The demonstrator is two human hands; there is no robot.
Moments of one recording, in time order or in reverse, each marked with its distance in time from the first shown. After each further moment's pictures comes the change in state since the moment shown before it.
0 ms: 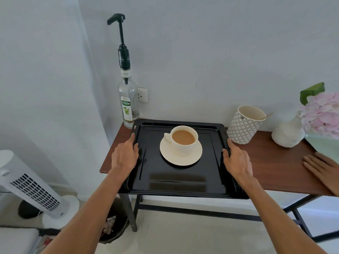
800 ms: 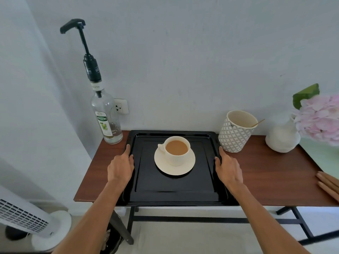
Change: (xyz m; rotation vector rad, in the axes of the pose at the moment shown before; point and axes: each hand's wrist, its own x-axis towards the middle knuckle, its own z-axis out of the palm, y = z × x) left_hand 0.045 0.030 0.058 0.116 -0.076 -0.041; right_hand 0.053 0.035 0.031 0.000 -0.068 0.084
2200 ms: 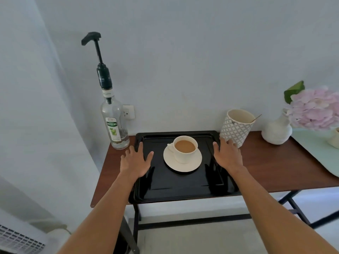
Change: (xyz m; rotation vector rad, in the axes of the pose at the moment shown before) left_hand 0.026 0.004 -0.023 0.215 -0.313 0.166; right_hand -0.002 -0.055 -0.018 -0.143 0.016 0.088
